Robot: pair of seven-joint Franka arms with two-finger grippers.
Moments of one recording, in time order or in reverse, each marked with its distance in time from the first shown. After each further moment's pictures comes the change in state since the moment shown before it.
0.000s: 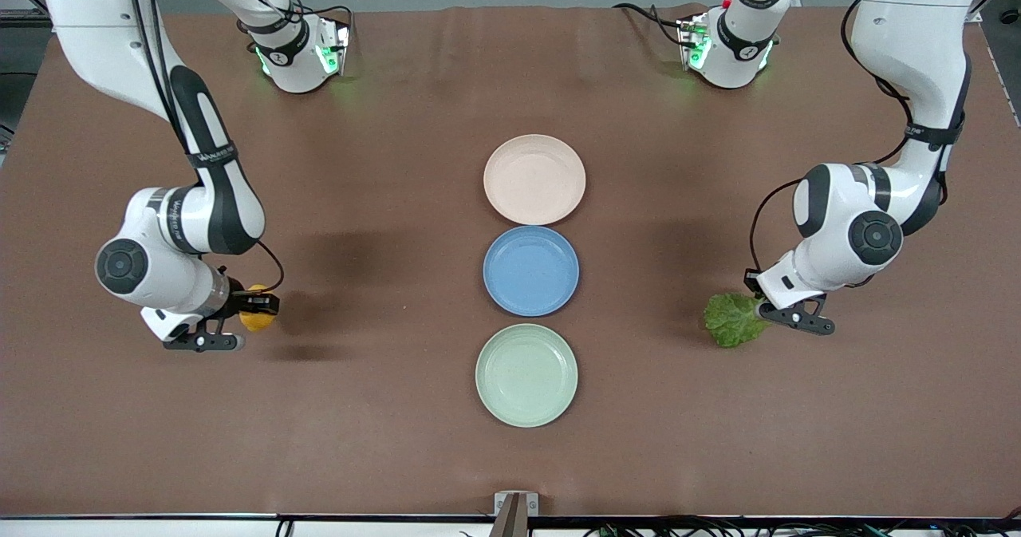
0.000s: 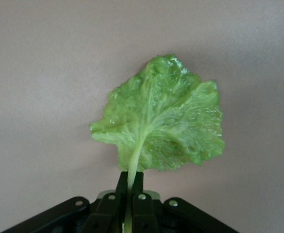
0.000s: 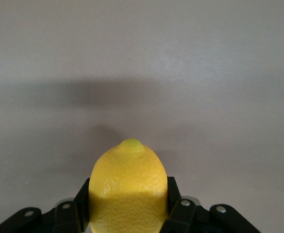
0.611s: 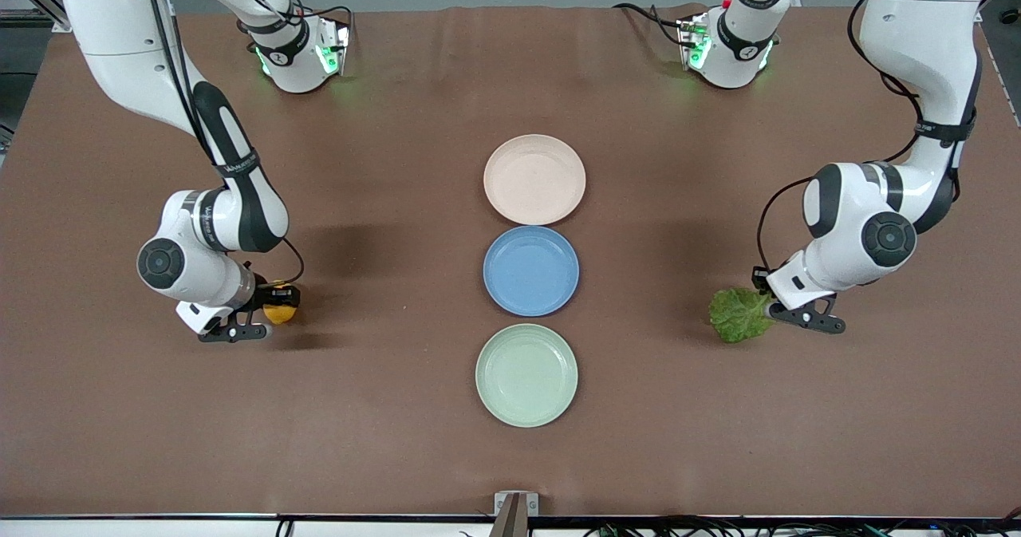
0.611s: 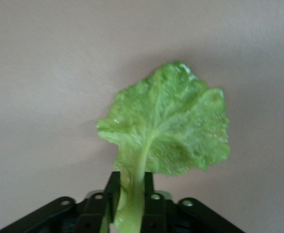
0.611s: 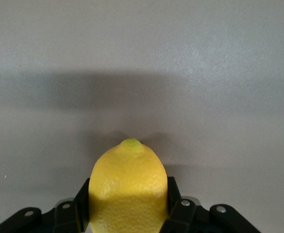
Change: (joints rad) left arm 0.027 -0.002 0.001 0.028 0.000 -0.019 0.000; right arm 0.000 0.010 0.025 -0.108 0.029 0.112 -0.051
